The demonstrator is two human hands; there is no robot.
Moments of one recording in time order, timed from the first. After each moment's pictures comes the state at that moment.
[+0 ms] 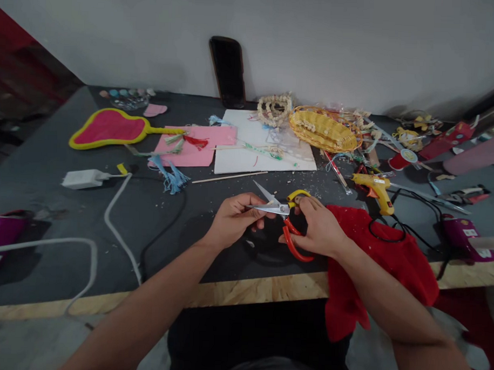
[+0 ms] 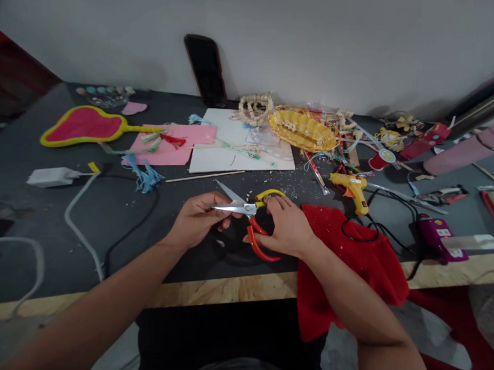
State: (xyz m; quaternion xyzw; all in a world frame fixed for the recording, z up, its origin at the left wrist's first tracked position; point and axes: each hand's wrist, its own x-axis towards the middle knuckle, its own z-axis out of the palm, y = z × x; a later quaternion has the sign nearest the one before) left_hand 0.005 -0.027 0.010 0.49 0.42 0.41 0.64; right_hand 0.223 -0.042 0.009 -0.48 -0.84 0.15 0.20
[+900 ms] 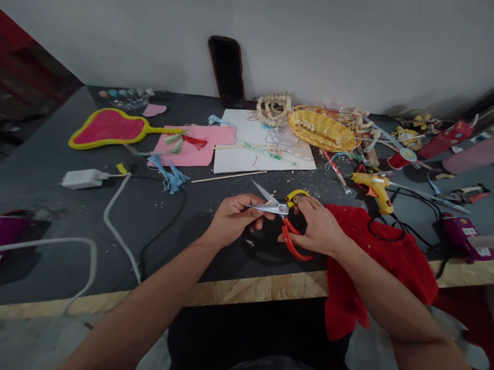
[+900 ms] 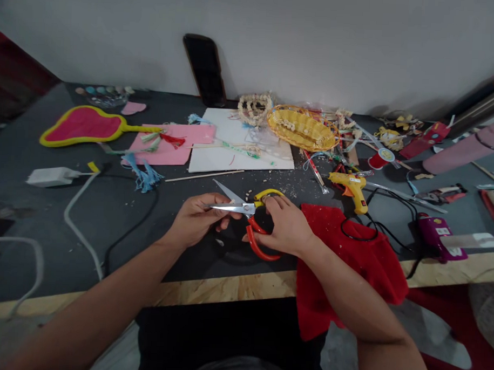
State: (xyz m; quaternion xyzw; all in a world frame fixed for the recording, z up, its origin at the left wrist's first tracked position) left_hand 0.003 -0.026 0.010 0.50 0.42 0.40 0.65; right_hand 0.224 -0.042 0.009 -0.48 -0.84 0.16 0.19
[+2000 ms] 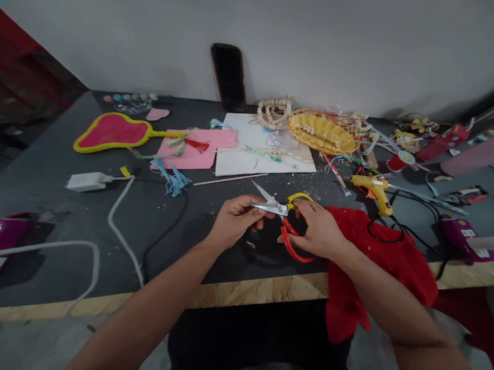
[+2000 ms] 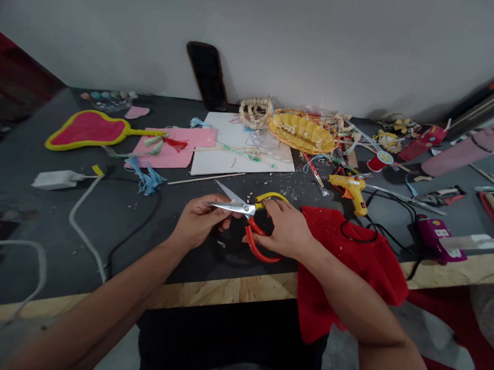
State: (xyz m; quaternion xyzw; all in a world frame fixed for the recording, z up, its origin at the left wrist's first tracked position) left_hand 0.005 -0.026 0.005 0.49 0.41 0.43 0.64; right_hand 0.221 -0.045 0.007 -0.50 -0.83 0.15 0.20
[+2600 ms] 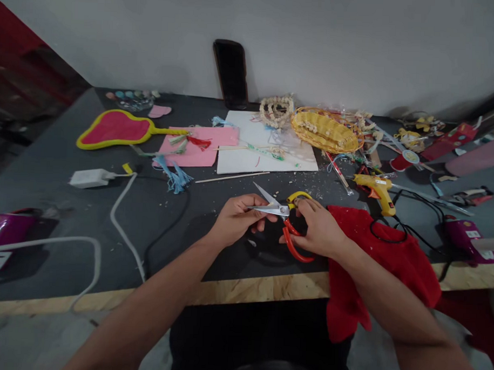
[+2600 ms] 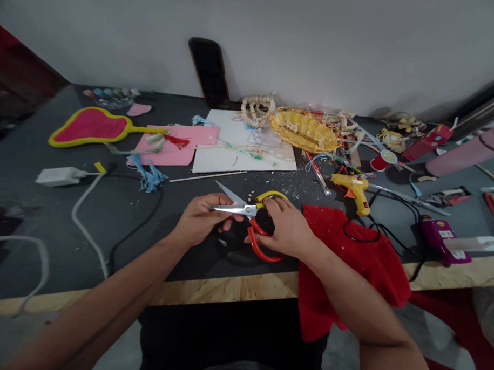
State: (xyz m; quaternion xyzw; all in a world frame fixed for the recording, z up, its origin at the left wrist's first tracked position) left_hand 0.003 -0.026 0.007 0.47 0.42 0.39 0.67; right_hand 0.221 -0.043 0.008 -0.48 -0.85 0.15 0.18
